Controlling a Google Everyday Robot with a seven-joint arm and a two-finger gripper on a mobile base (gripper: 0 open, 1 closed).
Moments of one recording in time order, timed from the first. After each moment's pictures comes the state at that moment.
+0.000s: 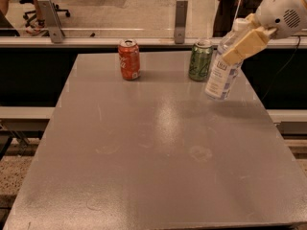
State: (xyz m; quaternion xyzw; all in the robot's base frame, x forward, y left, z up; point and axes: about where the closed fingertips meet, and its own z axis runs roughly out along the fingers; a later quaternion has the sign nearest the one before) arm 0.562 -0.189 0.991 -0.56 0.75 0.19 0.30
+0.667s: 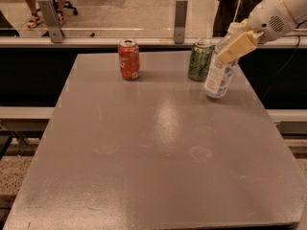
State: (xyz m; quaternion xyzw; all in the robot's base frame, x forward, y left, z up) arm 0.612 -0.198 0.964 -0.53 0.77 0.18 0.30
